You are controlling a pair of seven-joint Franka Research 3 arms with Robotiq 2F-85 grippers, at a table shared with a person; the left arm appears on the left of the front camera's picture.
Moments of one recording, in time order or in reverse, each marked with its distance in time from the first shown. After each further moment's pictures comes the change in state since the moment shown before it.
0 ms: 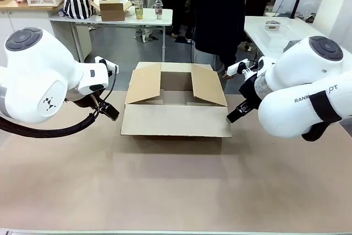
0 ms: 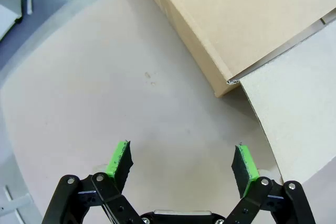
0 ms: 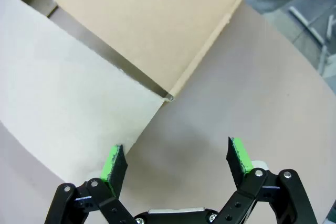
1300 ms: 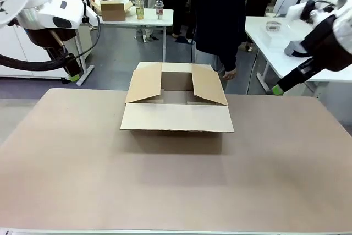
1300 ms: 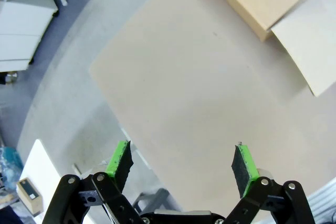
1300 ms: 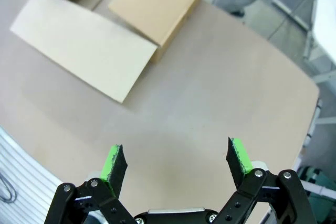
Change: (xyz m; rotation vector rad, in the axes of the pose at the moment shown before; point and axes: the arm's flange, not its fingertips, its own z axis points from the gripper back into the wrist) left arm 0.057 0.049 0.155 0.156 0.228 -0.231; right arm -0.011 -0.010 0.202 -0.009 0.026 -0.069
